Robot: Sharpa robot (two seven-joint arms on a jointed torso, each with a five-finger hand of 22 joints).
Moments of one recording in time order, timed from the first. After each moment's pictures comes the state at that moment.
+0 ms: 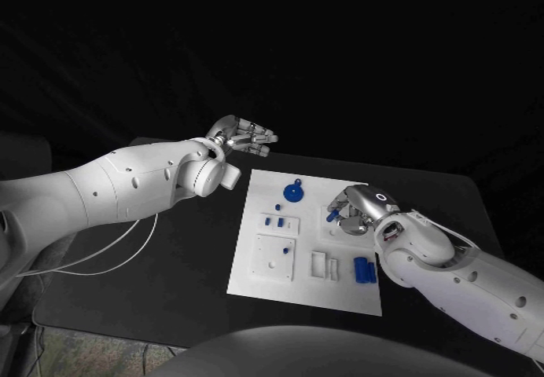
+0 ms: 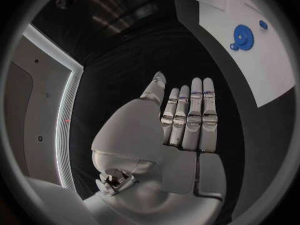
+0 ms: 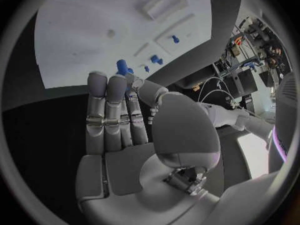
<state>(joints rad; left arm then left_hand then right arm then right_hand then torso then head) 1.20 -0.69 -0.08 1.20 -0.30 -0.35 0.22 1.40 0.03 -0.02 -0.03 0.05 1.07 0.14 0.07 0.07 1.11 0.13 0.07 0.06 1.23 0.10 0.07 0.13 0.06 1.12 0.08 0.09 0.11 0.74 -0.69 0.28 1.50 -1.88 -0.34 -0.27 1.27 -0.11 0.76 -0.27 0.05 1.25 0.08 0.07 0.09 1.31 0.06 0.06 0.06 1.45 -0.06 0.75 0.69 0.12 1.46 -0.09 0.38 1.25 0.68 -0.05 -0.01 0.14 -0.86</state>
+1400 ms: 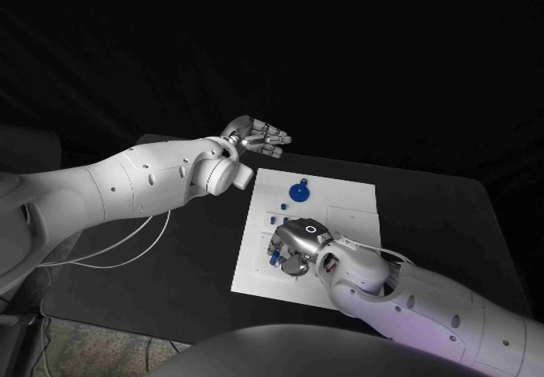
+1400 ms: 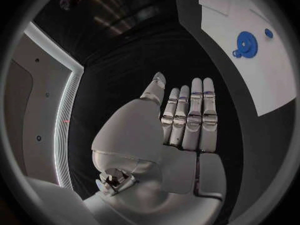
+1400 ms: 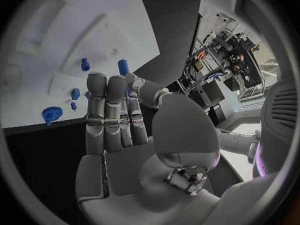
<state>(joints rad) 1.19 -0.66 -0.08 1.19 -0.30 -0.34 0.21 1.40 0.03 -0.02 -0.03 0.05 1.07 0.14 0.07 0.07 1.11 0.13 0.07 0.06 1.22 0.10 0.07 0.13 0.06 1.12 0.08 0.09 0.11 0.78 -0.48 0.07 1.51 -1.91 -0.20 -0.22 1.26 -0.11 0.75 -0.28 0.06 1.25 0.08 0.06 0.09 1.31 0.07 0.06 0.06 1.45 -0.06 0.75 0.69 0.11 1.47 -0.09 0.38 1.27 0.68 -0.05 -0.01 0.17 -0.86</state>
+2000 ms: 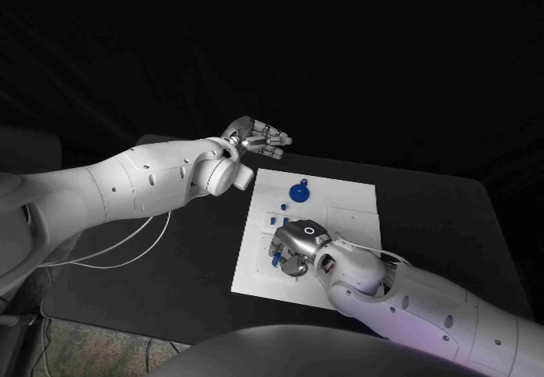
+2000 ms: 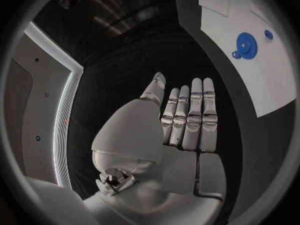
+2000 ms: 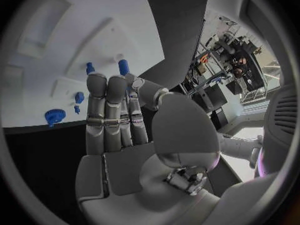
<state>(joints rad) 1.19 -0.66 -0.08 1.19 -0.30 -0.33 0.21 1.40 0.03 -0.02 -0.03 0.05 1.07 0.14 0.07 0.07 1.11 0.13 0.07 0.06 1.22 0.10 0.07 0.13 0.06 1.12 0.08 0.09 0.11 0.78 -0.46 0.06 1.48 -1.94 -0.19 -0.25 1.26 -0.11 0.75 -0.28 0.06 1.25 0.08 0.06 0.10 1.31 0.07 0.06 0.06 1.45 -0.06 0.75 0.69 0.11 1.47 -0.09 0.38 1.28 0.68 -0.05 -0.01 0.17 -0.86</state>
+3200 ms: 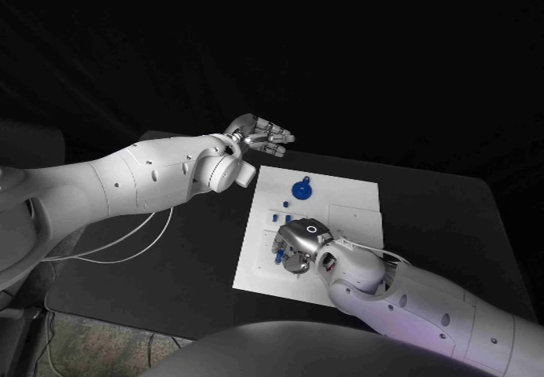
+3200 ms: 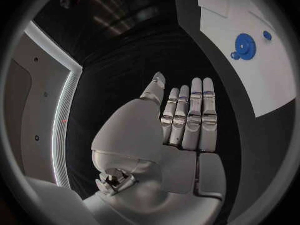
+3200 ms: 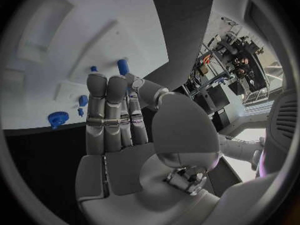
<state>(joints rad) 1.19 -0.66 -0.08 1.19 -0.31 -0.33 0.20 1.40 0.03 -0.02 -0.02 0.05 1.06 0.13 0.07 0.07 1.11 0.13 0.07 0.06 1.22 0.10 0.07 0.13 0.06 1.12 0.08 0.09 0.10 0.77 -0.44 0.05 1.45 -1.94 -0.21 -0.25 1.26 -0.11 0.75 -0.28 0.07 1.25 0.08 0.06 0.10 1.32 0.06 0.06 0.07 1.45 -0.06 0.75 0.69 0.11 1.47 -0.09 0.37 1.28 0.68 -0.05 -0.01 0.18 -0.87</state>
